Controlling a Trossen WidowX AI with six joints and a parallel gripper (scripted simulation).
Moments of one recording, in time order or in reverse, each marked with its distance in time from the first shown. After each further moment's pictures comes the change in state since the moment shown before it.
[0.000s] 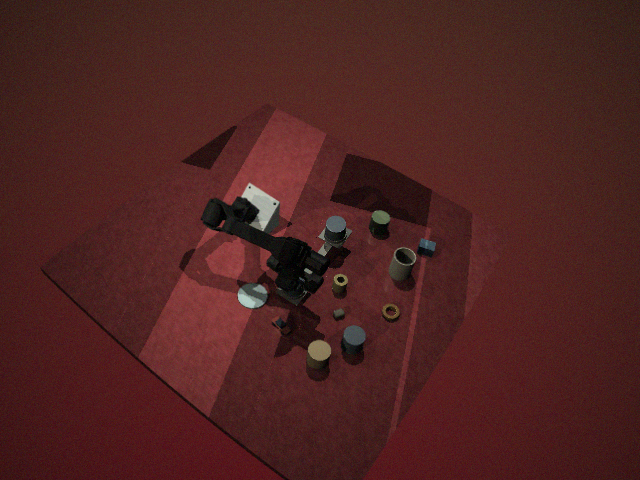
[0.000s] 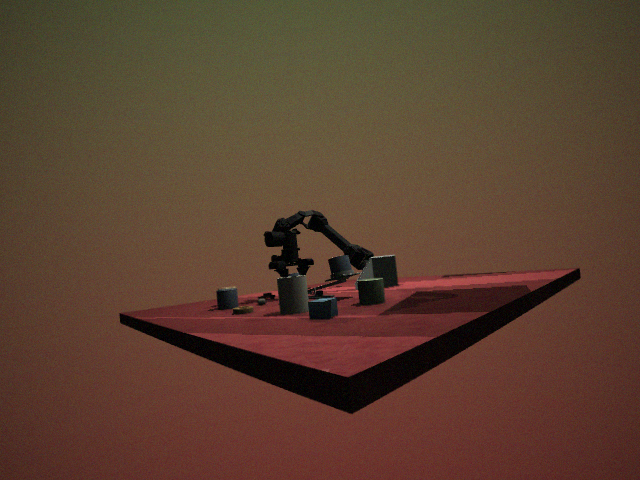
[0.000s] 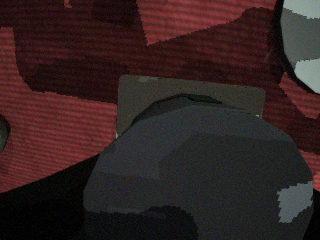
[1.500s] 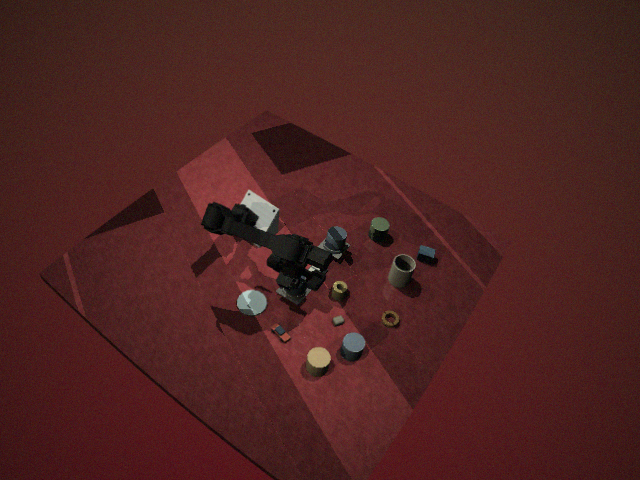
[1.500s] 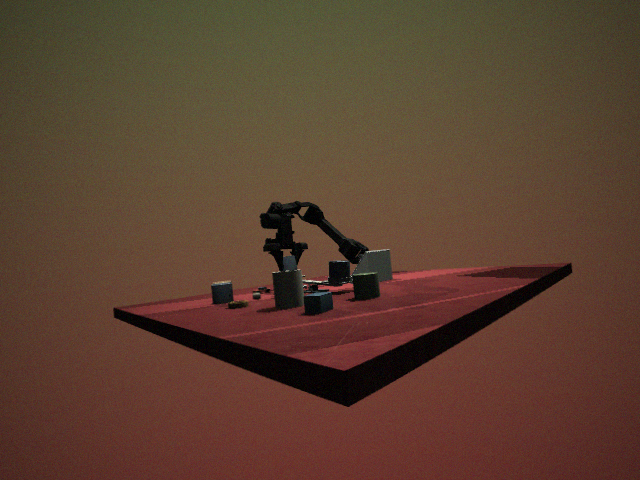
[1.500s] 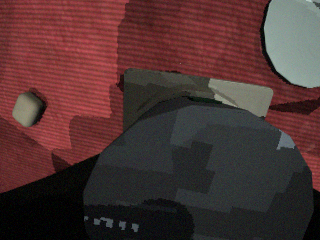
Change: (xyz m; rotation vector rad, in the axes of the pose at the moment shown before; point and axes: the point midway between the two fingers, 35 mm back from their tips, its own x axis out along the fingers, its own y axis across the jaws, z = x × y) arm -0.044 0.002 -0.004 -0.038 0.009 0.028
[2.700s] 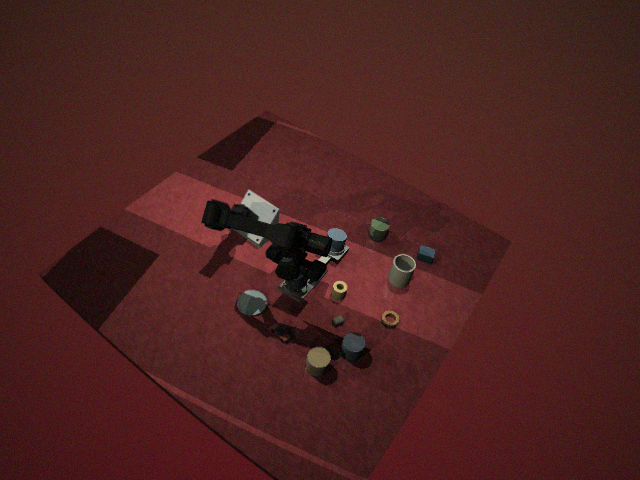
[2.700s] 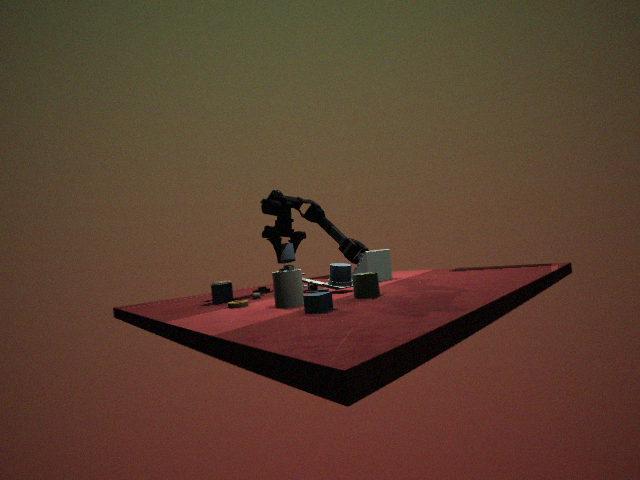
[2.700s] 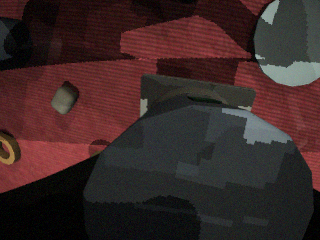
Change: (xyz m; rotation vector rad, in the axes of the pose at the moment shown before) arm -0.047 0.001 0.002 -0.011 -0.002 0.049
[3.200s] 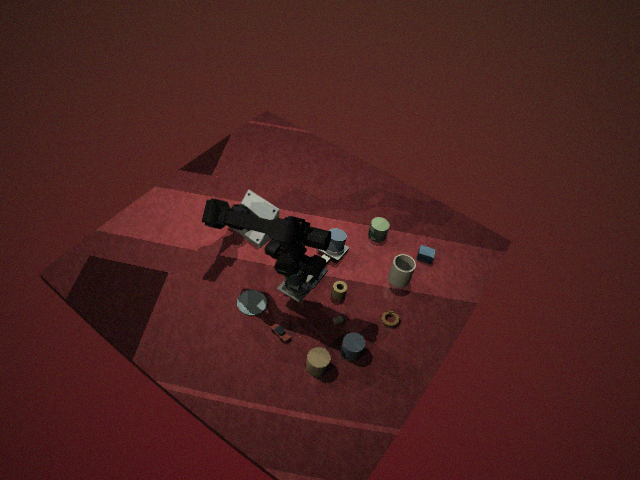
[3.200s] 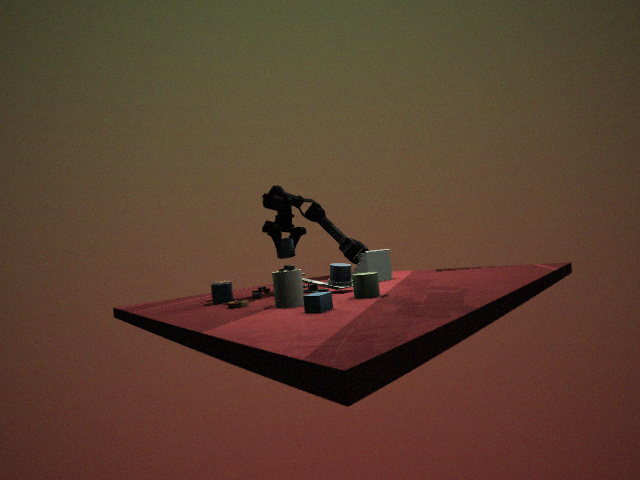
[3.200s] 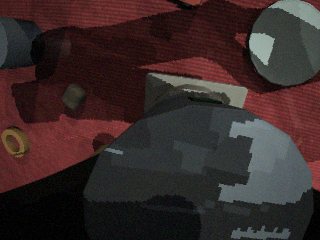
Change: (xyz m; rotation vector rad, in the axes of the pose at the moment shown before) arm -0.019 -0.001 0.001 -0.009 -0.002 0.017
